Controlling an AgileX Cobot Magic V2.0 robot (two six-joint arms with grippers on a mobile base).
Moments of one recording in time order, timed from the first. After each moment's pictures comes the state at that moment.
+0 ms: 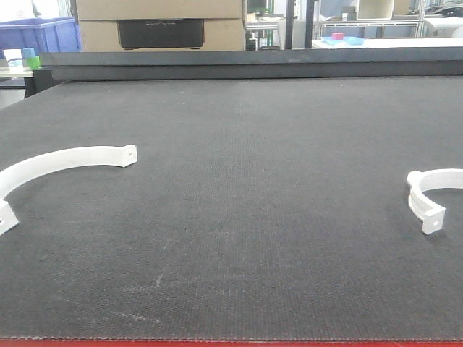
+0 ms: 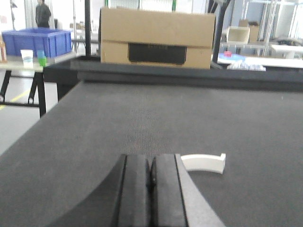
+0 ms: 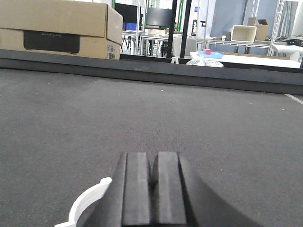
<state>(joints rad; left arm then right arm) -0.05 0.00 0.00 -0.03 0.00 0.01 0.09 0.00 0.00 0.10 0.05 -0.12</state>
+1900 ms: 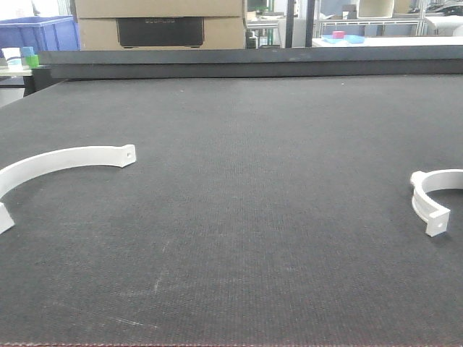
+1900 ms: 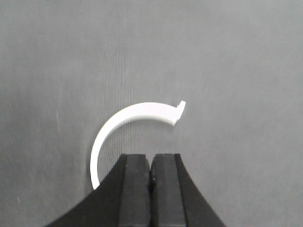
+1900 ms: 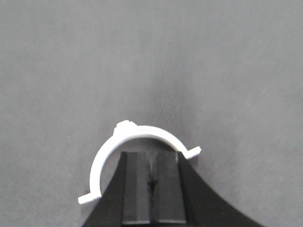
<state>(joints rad) -0.05 1.17 -1.03 -0.24 0.74 0.01 0.09 1.10 -0.94 0.15 0.78 -0.12</state>
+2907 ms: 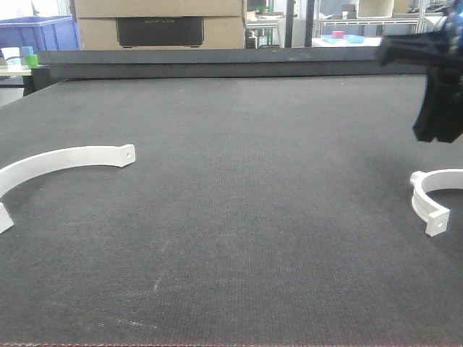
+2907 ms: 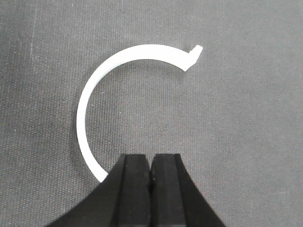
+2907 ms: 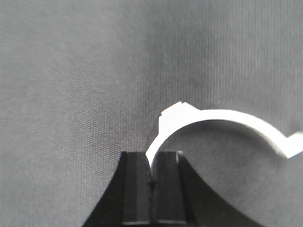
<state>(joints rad) -0.05 1.31 -1.02 -0.28 0.81 0.01 0.31 1.52 -1.08 0.05 0.82 0.33</state>
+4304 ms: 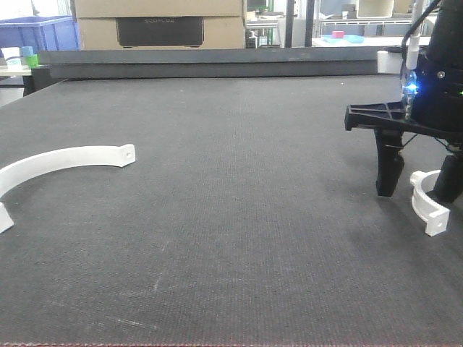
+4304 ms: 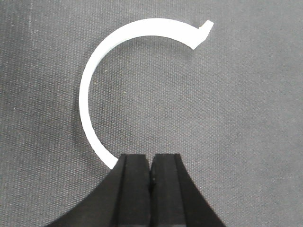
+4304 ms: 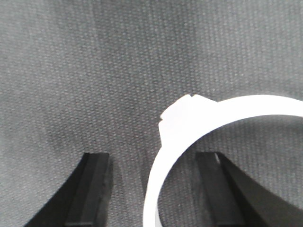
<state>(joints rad) -0.05 1.31 -0.99 -0.28 0.83 0.01 0.33 1.71 -1.10 0.02 0.82 0.48</state>
